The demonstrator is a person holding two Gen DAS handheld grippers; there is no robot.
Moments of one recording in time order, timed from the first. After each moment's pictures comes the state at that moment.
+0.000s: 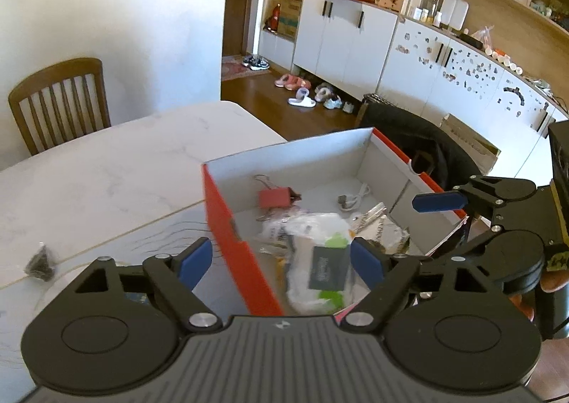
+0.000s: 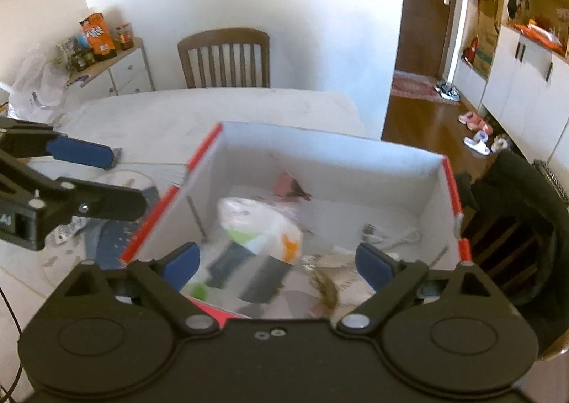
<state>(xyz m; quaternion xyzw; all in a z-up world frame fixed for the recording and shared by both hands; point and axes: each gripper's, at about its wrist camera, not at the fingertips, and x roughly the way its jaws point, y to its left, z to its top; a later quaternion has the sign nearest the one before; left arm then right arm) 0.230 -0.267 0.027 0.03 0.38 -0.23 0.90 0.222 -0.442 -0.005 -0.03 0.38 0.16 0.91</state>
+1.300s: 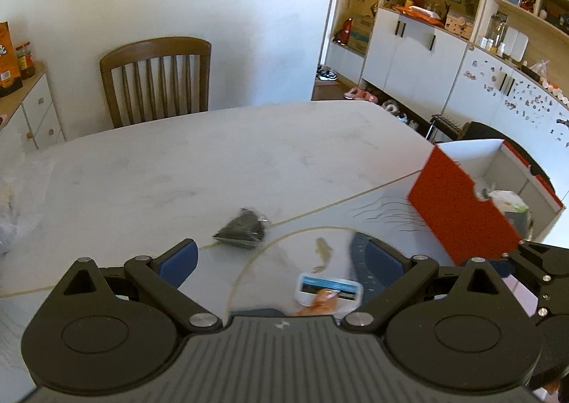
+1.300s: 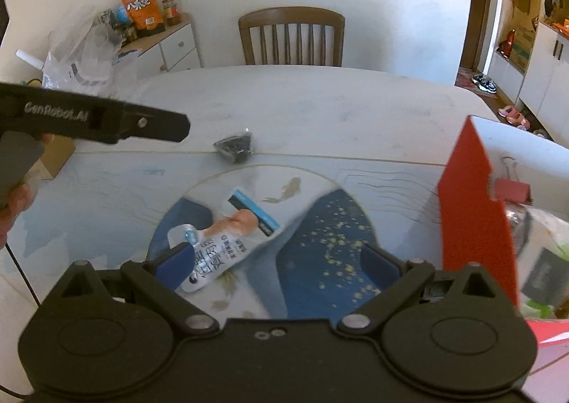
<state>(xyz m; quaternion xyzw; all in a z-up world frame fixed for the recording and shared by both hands) 0.264 -0.002 -0.013 0.00 0.37 -0.15 0.92 0.219 -0.187 -0.045 -0.03 0.41 0.17 0.90</state>
